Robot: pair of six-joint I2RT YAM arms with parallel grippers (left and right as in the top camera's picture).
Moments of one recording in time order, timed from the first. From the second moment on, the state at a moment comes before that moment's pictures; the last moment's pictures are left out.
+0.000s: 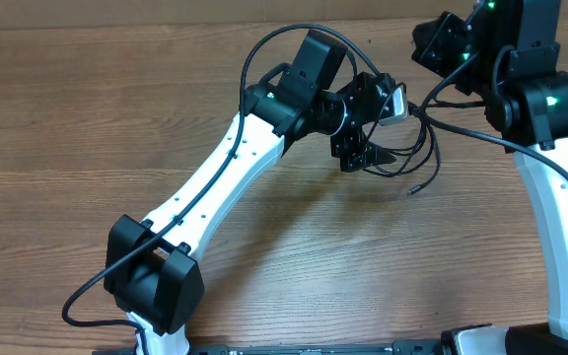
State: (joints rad) left arm -0.60 1.92 1.77 -0.65 0.74 0.65; right arm 0.16 1.55 1.81 -0.84 -0.18 0.62
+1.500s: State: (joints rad) left arm -0.51 1.80 1.77 -0.62 0.22 0.48; right arm 0.06 1.65 1.73 -1.12 0.01 0.46
